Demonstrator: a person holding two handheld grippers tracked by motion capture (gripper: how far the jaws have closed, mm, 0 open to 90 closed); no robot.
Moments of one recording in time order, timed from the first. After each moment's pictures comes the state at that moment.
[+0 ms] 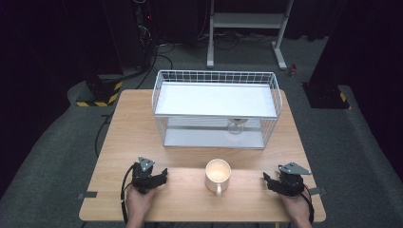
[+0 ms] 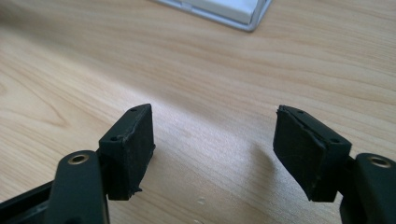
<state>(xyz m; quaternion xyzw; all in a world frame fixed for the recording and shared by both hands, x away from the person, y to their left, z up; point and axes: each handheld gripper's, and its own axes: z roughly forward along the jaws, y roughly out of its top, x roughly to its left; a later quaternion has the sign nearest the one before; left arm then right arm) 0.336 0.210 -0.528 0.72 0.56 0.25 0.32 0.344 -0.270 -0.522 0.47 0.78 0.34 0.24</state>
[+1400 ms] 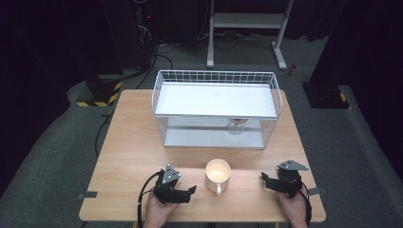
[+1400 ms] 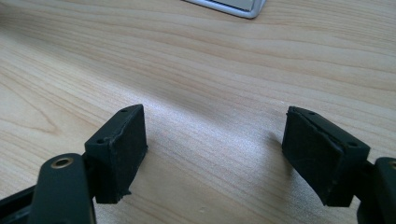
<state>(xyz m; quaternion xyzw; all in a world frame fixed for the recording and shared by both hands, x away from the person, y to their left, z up) 0.304 0.140 -0.504 0.80 0.42 0.14 0.41 0.354 -0.268 -0.524 0.49 0.78 0.33 0.22</state>
